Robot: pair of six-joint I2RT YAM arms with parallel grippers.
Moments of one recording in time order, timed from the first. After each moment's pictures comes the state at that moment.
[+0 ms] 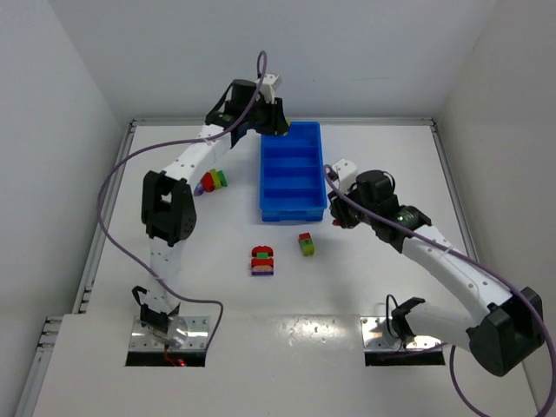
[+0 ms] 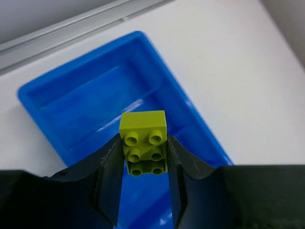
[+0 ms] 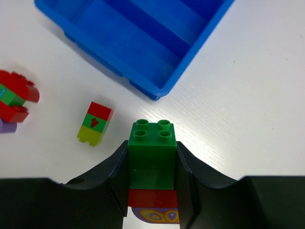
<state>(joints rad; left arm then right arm) -0.37 2.14 2.02 -0.32 0.38 -0.18 0.51 1.11 0.80 -0.33 -0.03 -0.17</state>
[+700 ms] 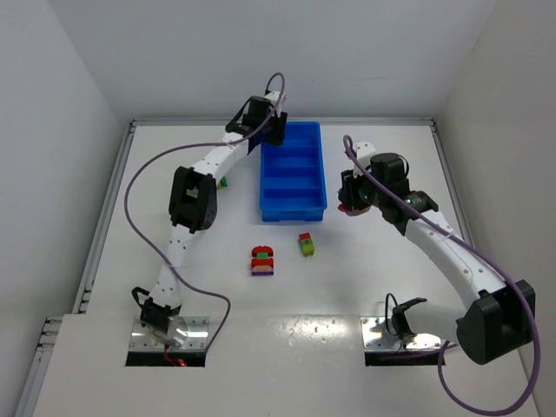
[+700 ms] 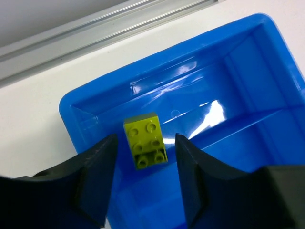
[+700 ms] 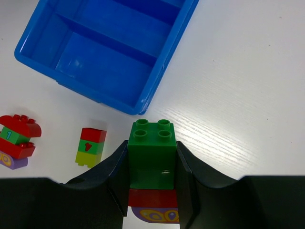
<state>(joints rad) -0.39 2.52 2.30 -0.31 0.05 -0.06 0.34 1.20 0.91 -0.34 -0.10 -0.03</state>
